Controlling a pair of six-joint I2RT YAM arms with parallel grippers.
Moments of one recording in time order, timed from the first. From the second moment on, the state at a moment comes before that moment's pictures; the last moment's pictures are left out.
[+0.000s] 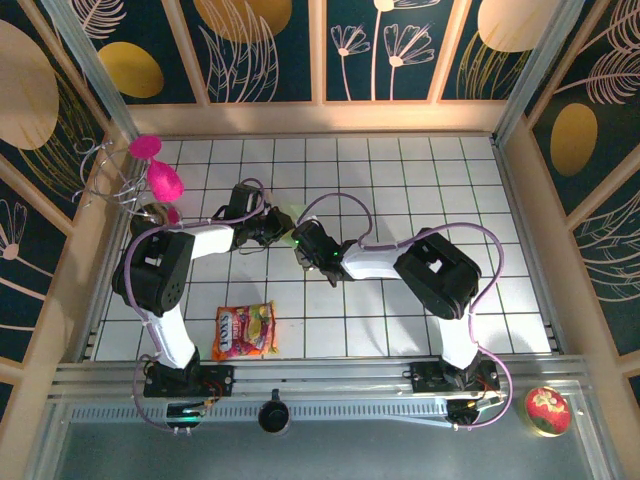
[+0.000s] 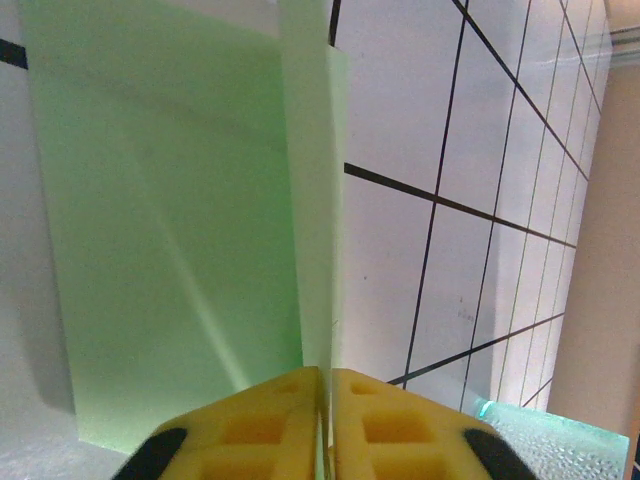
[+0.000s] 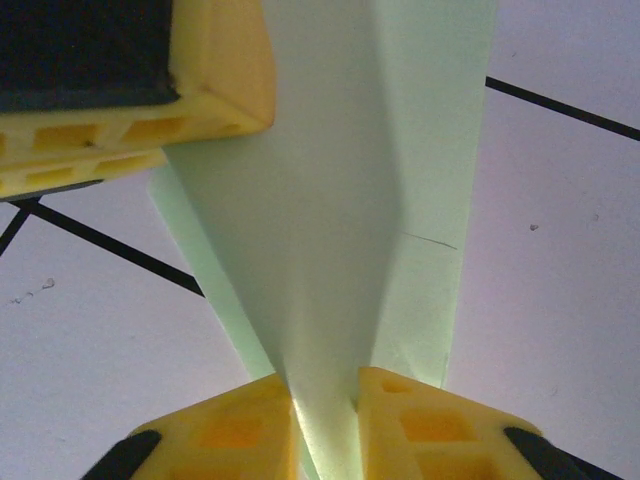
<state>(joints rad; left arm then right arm) -0.35 1.84 0.94 0.11 0.51 -0.92 0.93 1.95 1.09 0.01 0.29 0.33</state>
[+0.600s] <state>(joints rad) -0.27 1.69 0.98 0.01 0.39 -0.86 0.90 1.92 1.09 0.01 0.07 0.31</state>
